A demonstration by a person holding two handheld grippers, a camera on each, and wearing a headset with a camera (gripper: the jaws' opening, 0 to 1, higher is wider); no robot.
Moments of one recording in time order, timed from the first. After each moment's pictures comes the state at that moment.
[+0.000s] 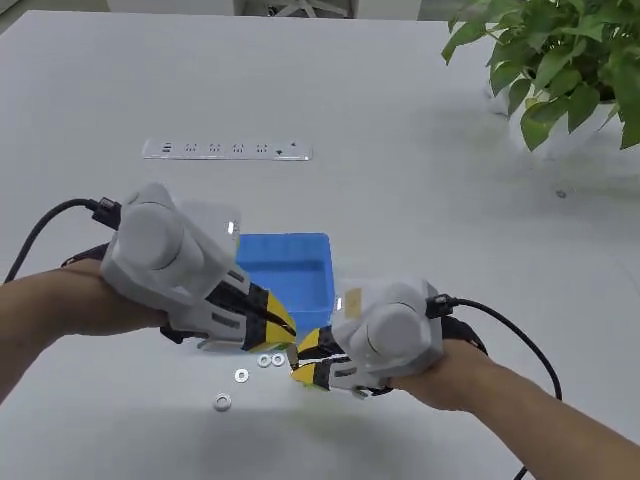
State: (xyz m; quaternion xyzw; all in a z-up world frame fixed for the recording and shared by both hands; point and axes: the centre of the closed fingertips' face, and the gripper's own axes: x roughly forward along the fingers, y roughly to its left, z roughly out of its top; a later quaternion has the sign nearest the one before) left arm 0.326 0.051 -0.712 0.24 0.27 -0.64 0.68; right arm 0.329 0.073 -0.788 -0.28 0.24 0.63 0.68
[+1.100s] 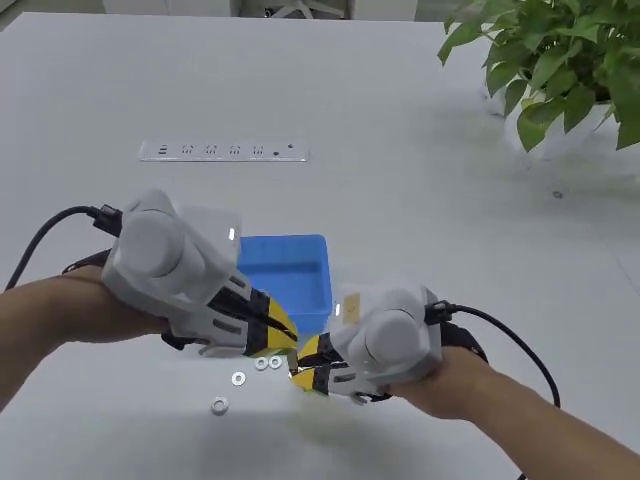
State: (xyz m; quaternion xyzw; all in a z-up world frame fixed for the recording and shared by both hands) left arm 0.325 0.046 -0.714 0.24 0.27 -0.64 0.68; right arm 0.327 0.070 -0.791 -0.28 0.25 0.63 0.68
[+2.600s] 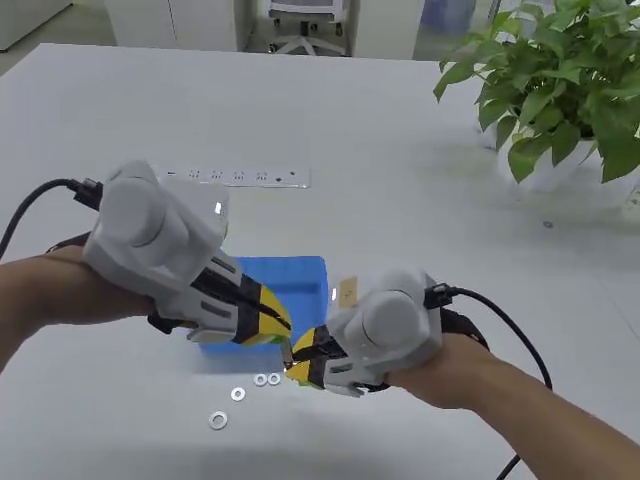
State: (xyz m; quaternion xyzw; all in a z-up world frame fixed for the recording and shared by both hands) left arm 0.329 0.055 -0.669 0.24 0.25 -0.63 0.70; right arm 0.332 0.076 -0.745 -0.30 0.23 0.63 0.68
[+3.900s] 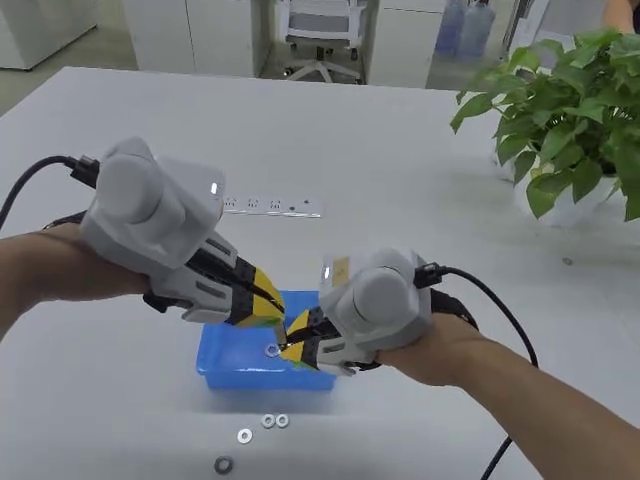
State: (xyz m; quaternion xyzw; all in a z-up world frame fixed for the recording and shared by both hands) left arm 0.382 0.077 -0.652 0.26 0.24 -0.61 0.71; right arm 0.390 0.100 -0.728 -0.31 0.21 0.63 0.68
